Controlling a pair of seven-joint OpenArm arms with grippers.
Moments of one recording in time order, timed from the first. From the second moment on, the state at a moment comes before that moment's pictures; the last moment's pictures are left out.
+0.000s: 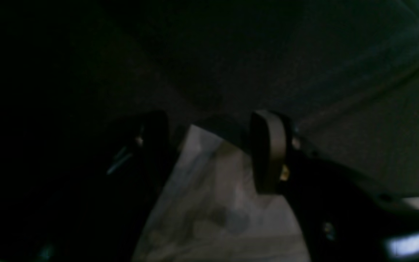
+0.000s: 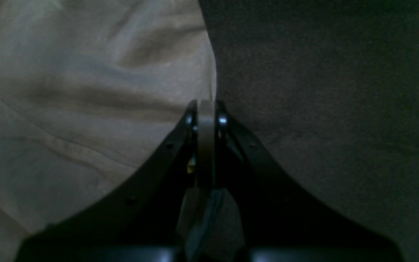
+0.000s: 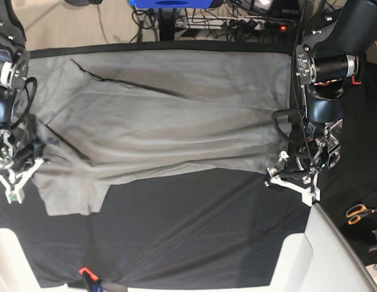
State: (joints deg) left arm -26.0 -14.7 -10.6 32.0 -24.2 -11.0 27.0; right arm 26.0 18.6 20.6 30.3 -15.5 24.9 -15.9
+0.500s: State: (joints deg) left arm -24.7 -15.6 -10.6 32.5 -24.5 -11.0 27.6; right arm 26.0 18.6 20.6 30.3 -15.5 24.9 -15.9
